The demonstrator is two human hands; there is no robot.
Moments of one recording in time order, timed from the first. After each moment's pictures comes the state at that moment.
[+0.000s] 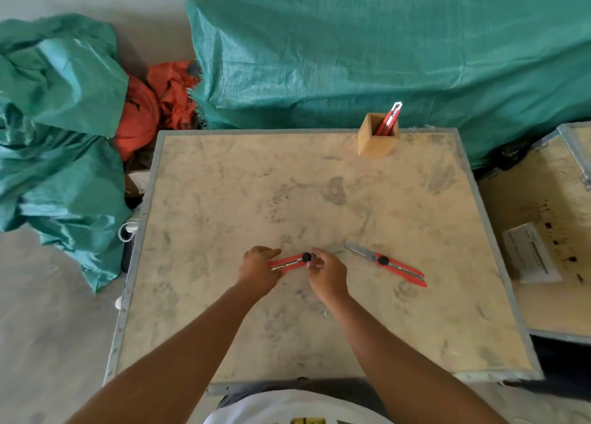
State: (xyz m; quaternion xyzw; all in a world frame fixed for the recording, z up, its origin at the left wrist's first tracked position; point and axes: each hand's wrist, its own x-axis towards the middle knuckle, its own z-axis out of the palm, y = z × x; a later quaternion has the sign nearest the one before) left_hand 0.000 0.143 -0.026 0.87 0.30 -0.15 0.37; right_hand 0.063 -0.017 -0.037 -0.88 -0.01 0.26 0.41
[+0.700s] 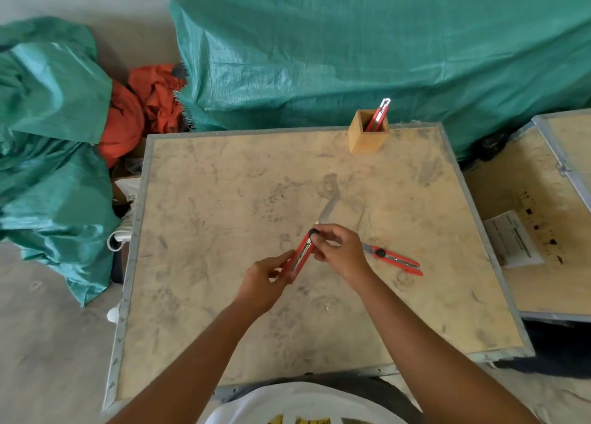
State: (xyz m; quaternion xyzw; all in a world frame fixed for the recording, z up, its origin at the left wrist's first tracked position) left_hand -0.028 0.127 0.026 0.79 0.24 -0.10 0.56; right_hand 0.093 -0.024 0.025 -0.75 0.04 0.27 0.60
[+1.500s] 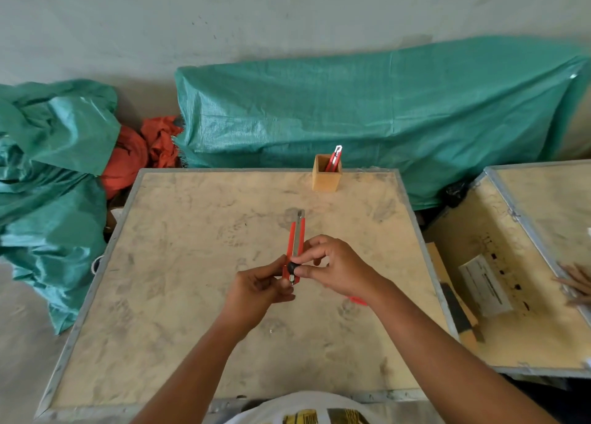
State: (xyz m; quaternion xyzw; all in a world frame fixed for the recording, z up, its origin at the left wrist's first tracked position) left_hand -0.003 0.000 0.116 0.61 0.23 0.04 0.75; right_hand 0.133 -0.149 0.132 -0.79 -0.31 0.29 0.44
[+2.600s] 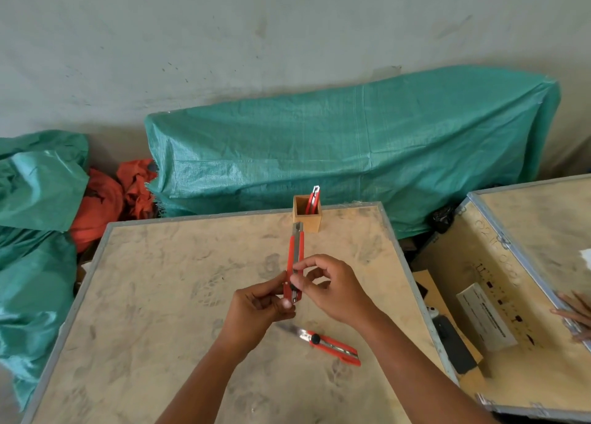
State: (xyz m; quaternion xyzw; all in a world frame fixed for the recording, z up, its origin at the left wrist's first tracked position) left_hand 0.102 0.004 0.131 0.64 0.18 0.03 0.75; right_hand 0.210 -0.149 0.136 -0.79 -0.24 0.18 0.53
